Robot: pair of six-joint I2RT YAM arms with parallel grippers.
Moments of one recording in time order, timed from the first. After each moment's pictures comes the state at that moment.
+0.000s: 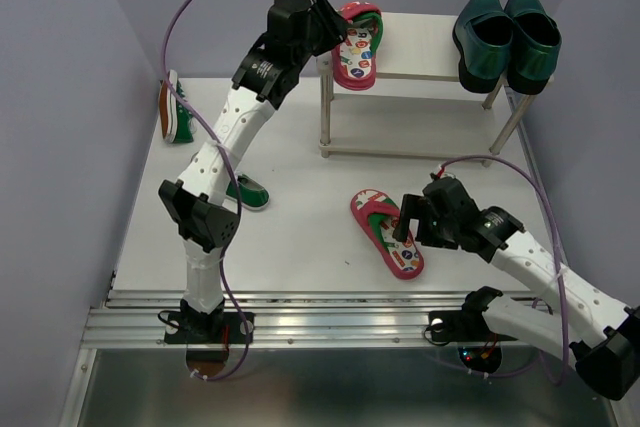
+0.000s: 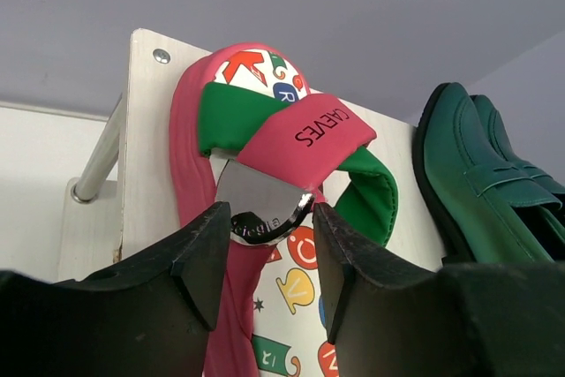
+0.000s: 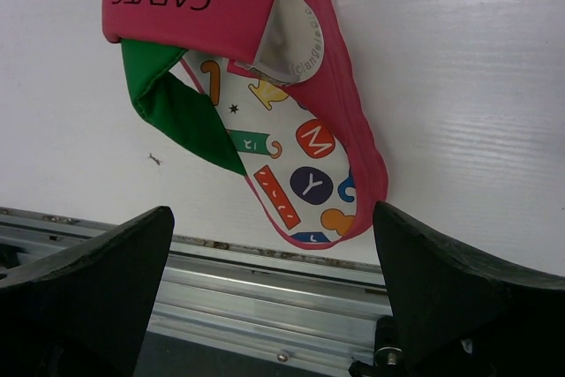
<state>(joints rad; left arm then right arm) -0.56 1.98 2.37 -0.51 -0.18 -0.70 0.63 0.91 0.78 -0.81 0.13 0.71</state>
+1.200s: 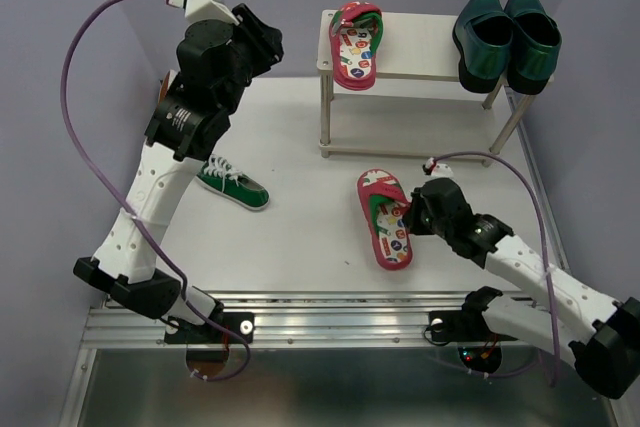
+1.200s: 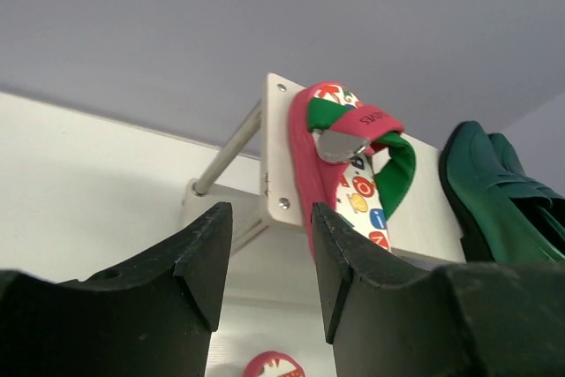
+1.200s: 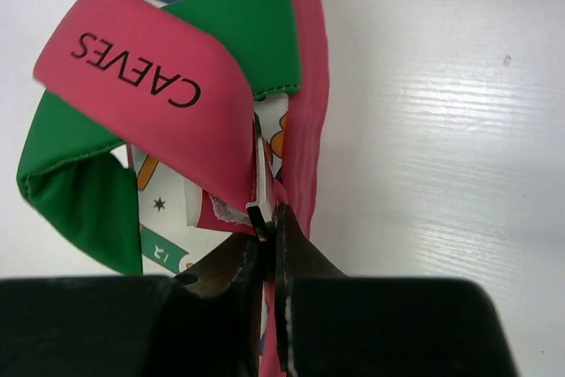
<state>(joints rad) -0.53 1.46 1.96 -0.53 -0.32 -0.60 0.63 0.96 0.62 -0.41 0.19 0.55</state>
